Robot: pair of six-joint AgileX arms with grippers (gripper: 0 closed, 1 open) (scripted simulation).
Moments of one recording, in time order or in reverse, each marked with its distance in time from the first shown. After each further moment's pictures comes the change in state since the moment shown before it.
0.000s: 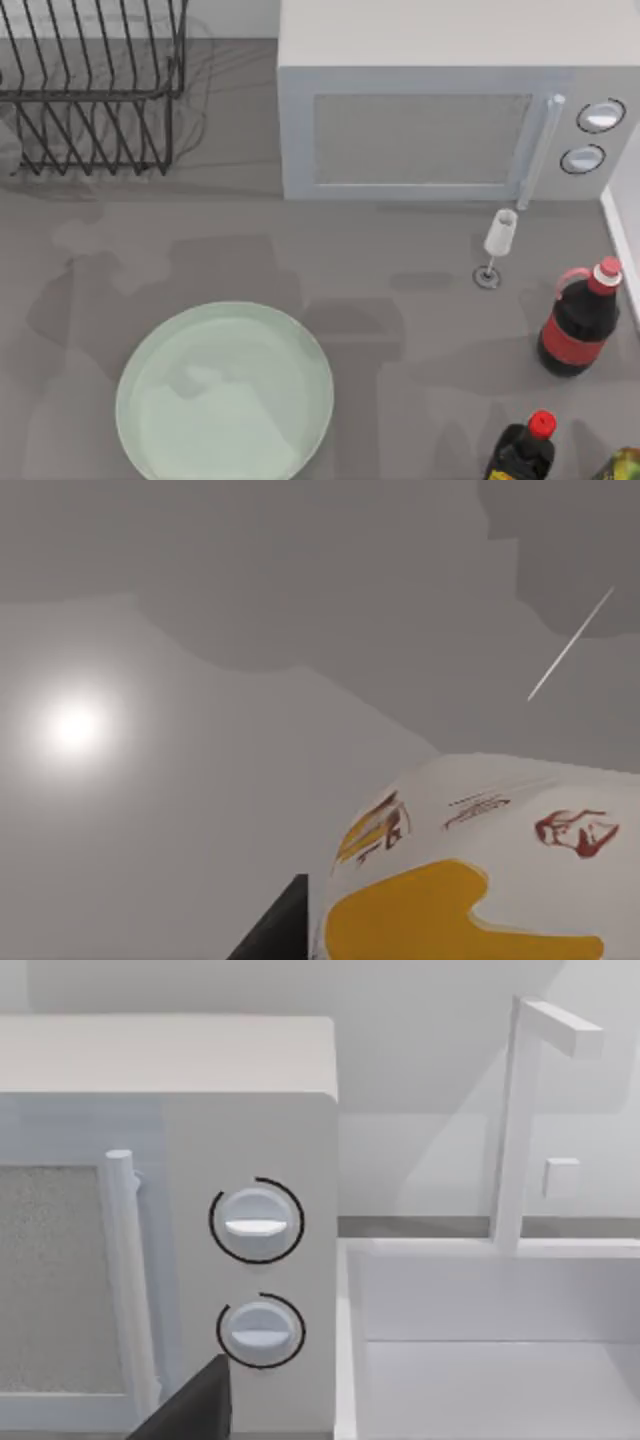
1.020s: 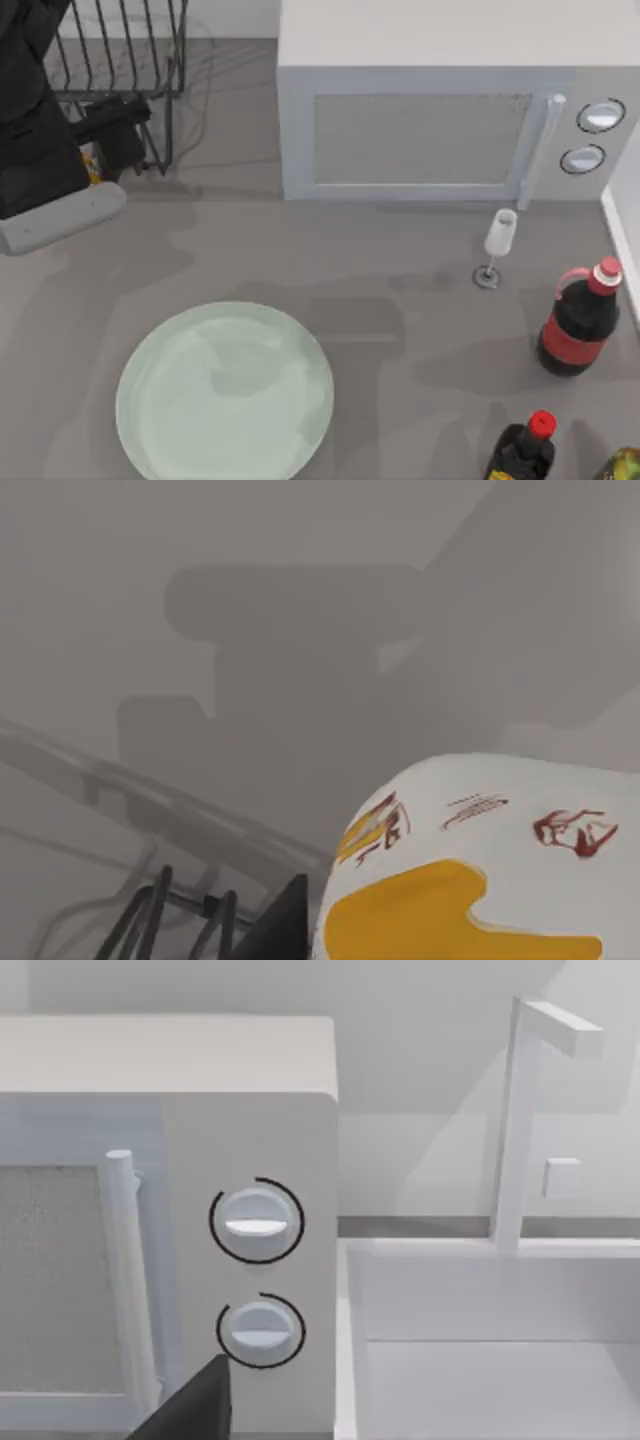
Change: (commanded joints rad) left arm -0.371 -0.148 0.001 0.004 -0.084 1.458; right arm 0.000 0.000 0.000 0.000 0.000 0.000
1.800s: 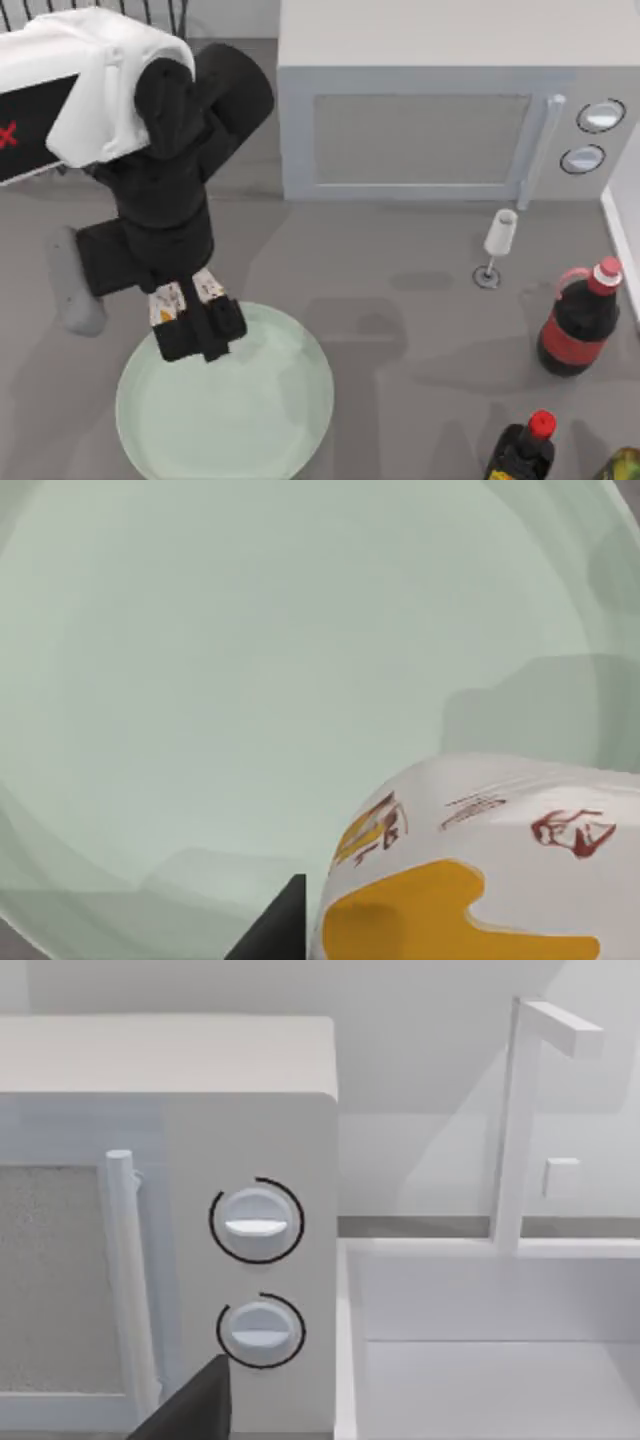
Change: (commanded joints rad) left arm -0.358 0.030 -0.133 -0.004 0.024 1.287; right arm 0.000 0.000 0.000 0.000 0.000 0.000
